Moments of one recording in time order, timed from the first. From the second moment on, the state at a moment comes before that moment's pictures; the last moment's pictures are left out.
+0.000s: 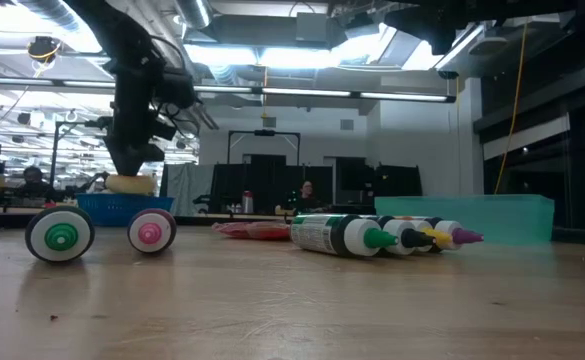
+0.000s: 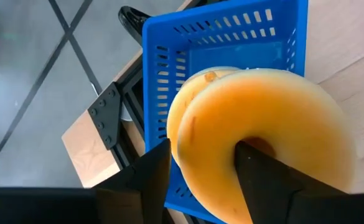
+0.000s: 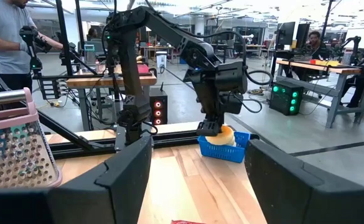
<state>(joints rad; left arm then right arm) 0.87 1.42 0.91 -0.81 -0.51 0.01 0.13 0.97 0.55 0.46 0.35 -0.01</state>
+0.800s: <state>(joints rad) 0.87 1.40 0.91 -0.83 -0.51 0.02 0.13 0.97 0.55 0.46 0.35 -0.01</state>
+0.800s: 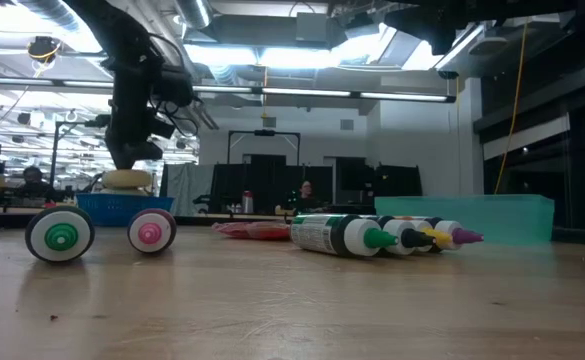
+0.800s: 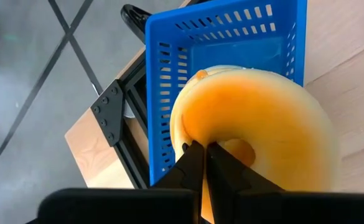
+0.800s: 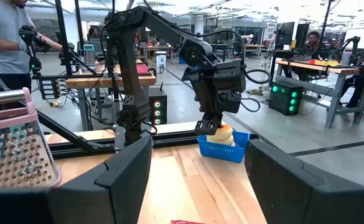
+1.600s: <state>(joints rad) 0.93 1.34 0.91 -0.83 -0.50 0.03 0.13 0.97 0.55 0.46 0.35 -0.01</state>
